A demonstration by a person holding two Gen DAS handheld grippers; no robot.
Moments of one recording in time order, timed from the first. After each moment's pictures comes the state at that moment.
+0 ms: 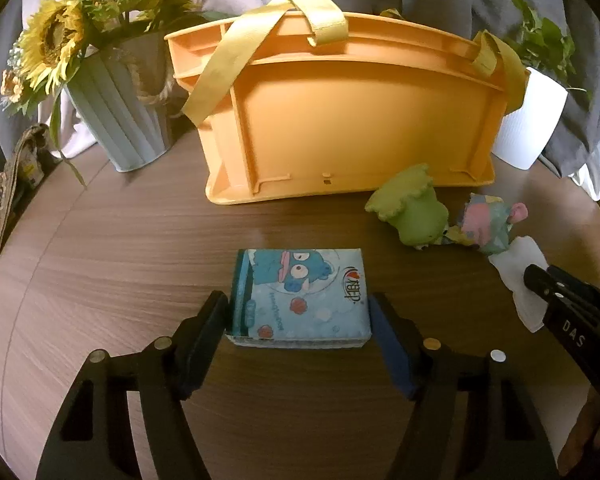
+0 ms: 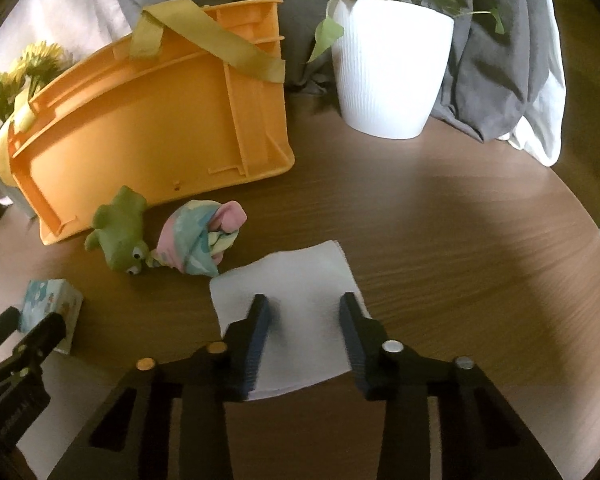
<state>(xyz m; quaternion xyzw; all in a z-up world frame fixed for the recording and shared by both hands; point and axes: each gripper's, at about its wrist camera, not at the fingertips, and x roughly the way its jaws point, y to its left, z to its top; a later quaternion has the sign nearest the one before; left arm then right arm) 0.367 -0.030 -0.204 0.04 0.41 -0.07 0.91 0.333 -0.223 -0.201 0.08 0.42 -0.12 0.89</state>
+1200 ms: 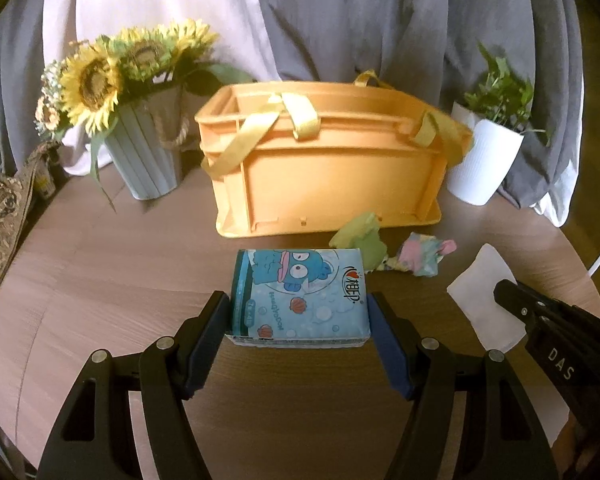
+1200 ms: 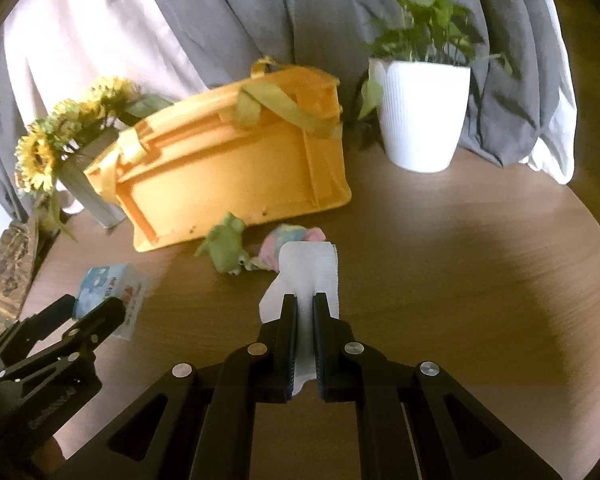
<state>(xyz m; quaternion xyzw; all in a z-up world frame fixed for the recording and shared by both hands) 0.312 -0.028 -0.136 0.01 0.37 -0.09 0.92 0.281 -0.202 -0.140 0.12 0.38 -0.04 0.92</state>
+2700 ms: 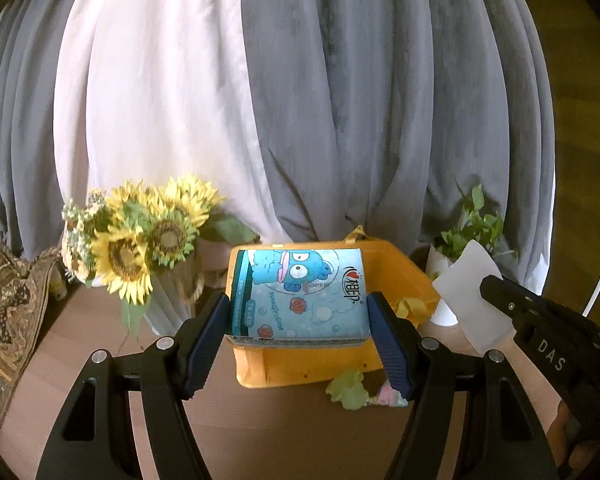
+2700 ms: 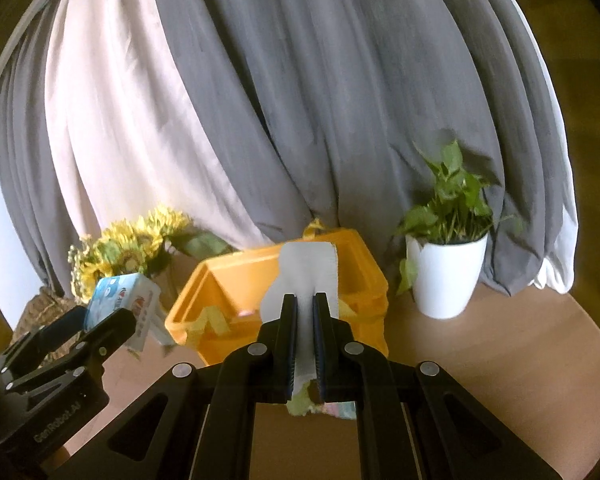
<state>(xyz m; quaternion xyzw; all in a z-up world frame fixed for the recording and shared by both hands) 0.321 -0.004 -0.002 -0.01 0.20 -0.11 0.97 0.290 -0.182 -0.007 0.12 0.21 -0.02 0.97</state>
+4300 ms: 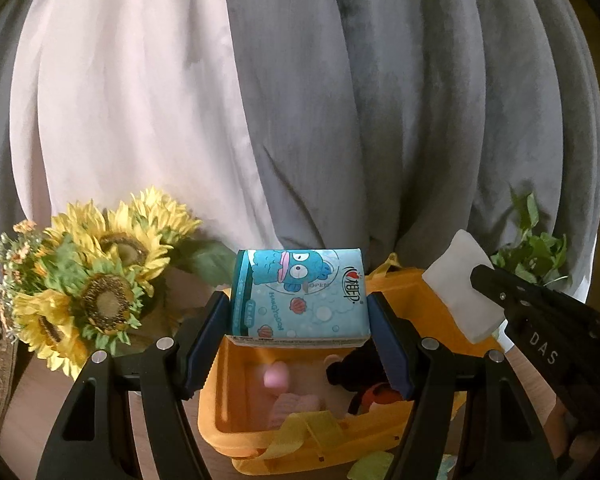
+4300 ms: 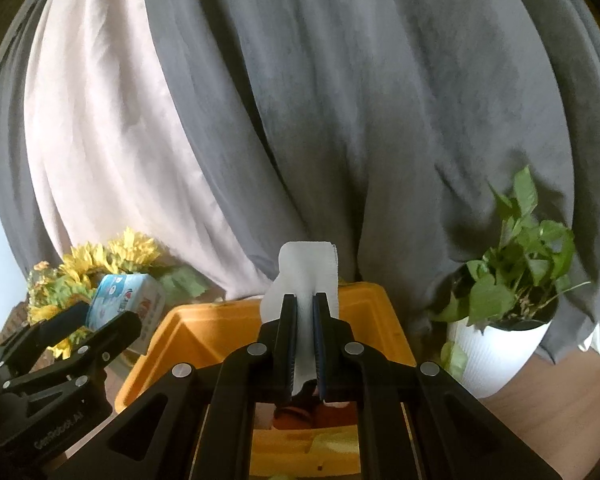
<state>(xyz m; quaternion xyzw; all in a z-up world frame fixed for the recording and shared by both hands) 0.462 -0.030 -0.018 0.01 0.21 -0.11 0.97 0.432 -0.200 -0.019 0.10 0.19 0.00 0.98</state>
